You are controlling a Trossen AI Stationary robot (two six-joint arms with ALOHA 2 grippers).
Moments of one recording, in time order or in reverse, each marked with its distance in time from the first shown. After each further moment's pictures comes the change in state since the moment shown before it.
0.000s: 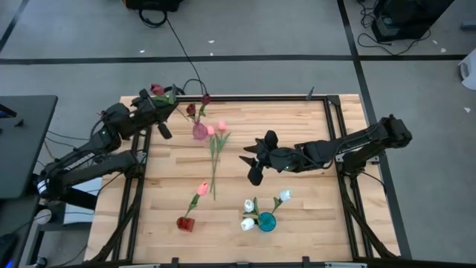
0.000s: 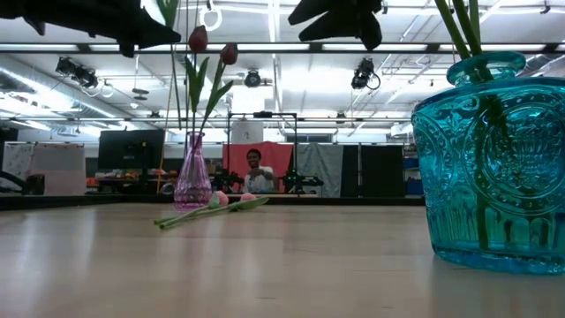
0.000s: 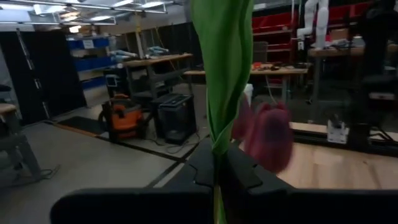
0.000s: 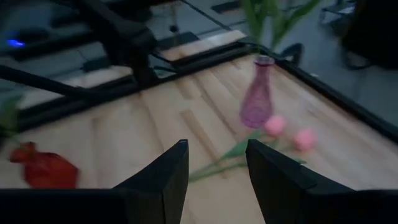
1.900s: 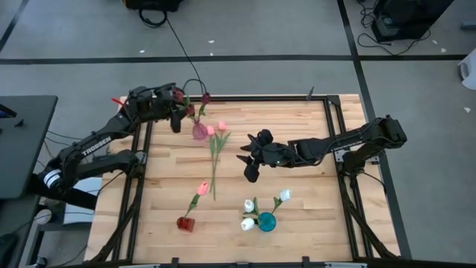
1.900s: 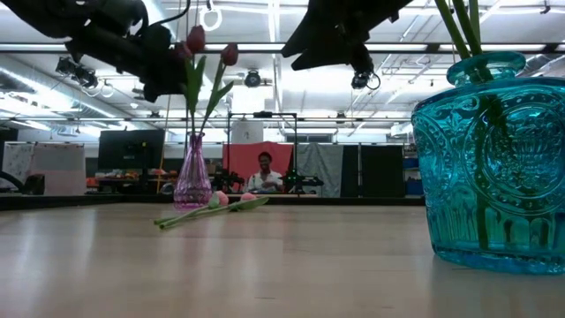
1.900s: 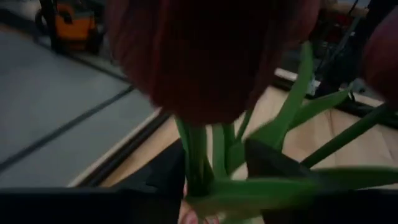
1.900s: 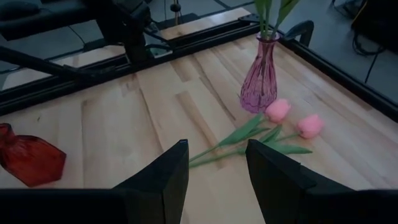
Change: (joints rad) left arm 0.235 0.330 0.051 -0.057 0.364 -0.126; right arm -0.081 0.053 -0.034 0.043 -0.109 -0.028
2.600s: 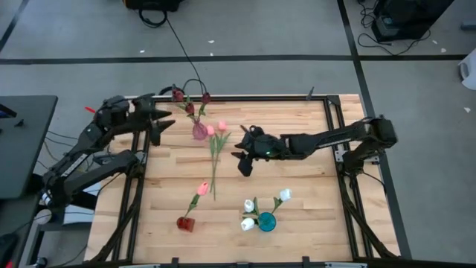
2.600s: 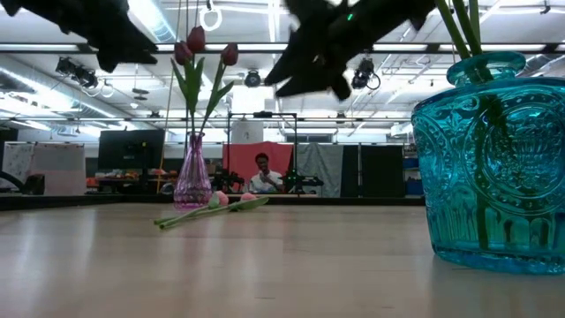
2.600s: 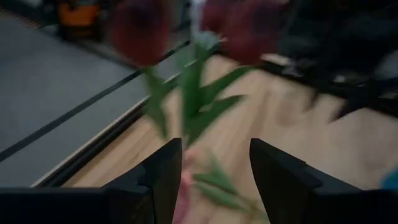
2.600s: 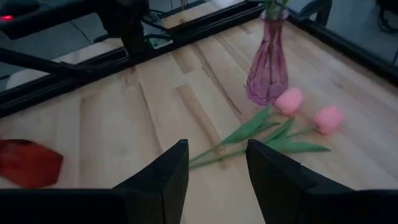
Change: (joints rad) left arm -0.043 -0.332 0.125 -0.535 -0.056 0.020; right arm -0.095 0.089 0.002 0.079 -0.165 0.009
